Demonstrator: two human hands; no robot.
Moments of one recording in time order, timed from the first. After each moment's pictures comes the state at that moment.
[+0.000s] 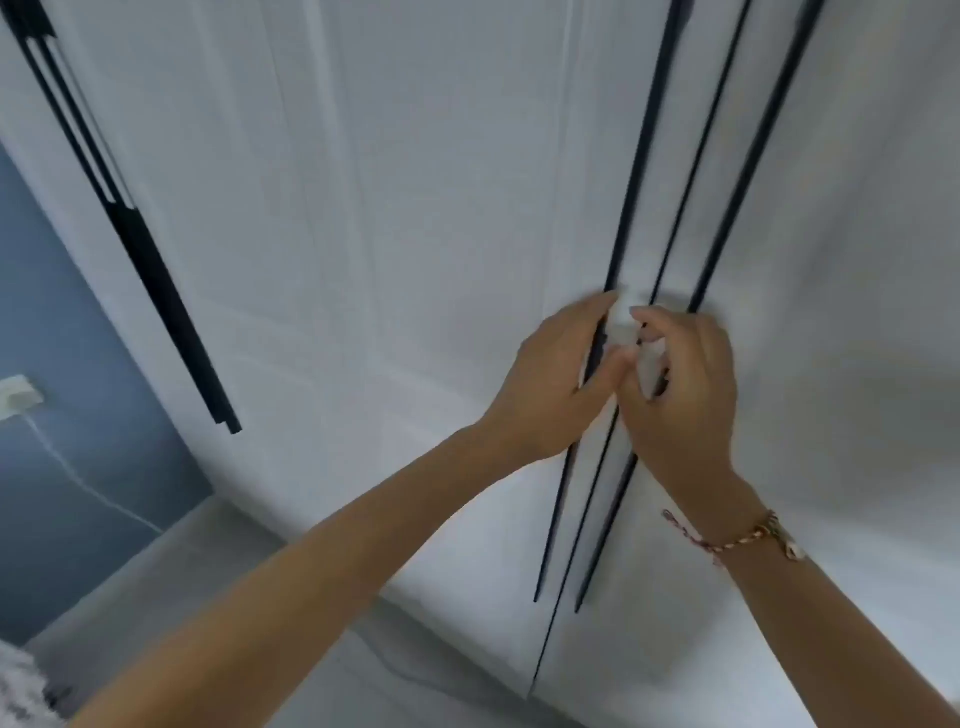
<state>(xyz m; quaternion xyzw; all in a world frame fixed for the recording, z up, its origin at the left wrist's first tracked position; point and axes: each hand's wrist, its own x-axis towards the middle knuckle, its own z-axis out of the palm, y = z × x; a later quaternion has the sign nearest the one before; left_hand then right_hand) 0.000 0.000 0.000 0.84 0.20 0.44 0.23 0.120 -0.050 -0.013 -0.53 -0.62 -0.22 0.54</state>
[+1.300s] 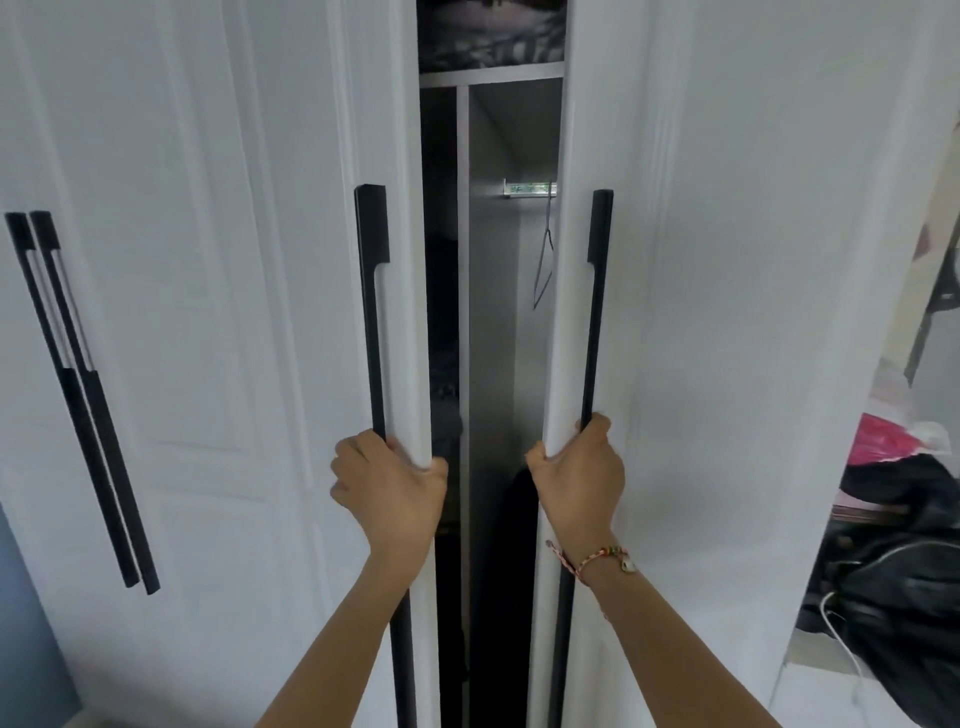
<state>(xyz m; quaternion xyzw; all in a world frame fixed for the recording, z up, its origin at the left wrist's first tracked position) -0.091 -0.097 0.013 0.62 0.55 0.54 0.13 0.053 -0.147 0.012 -0.78 -0.36 -0.14 0.49</state>
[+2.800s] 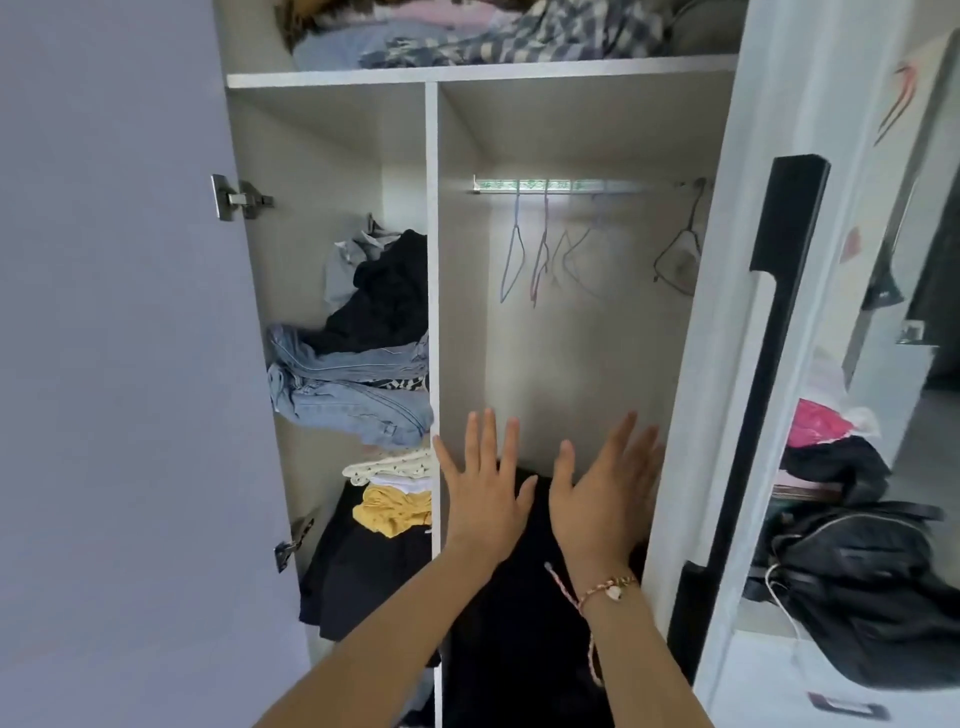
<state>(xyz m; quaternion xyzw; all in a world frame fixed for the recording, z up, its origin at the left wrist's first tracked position) -0.008 -0.111 -0.036 0.86 0.36 0.35 -0.12 0.043 -0.219 0.010 -0.82 -0.31 -0.18 0.45</state>
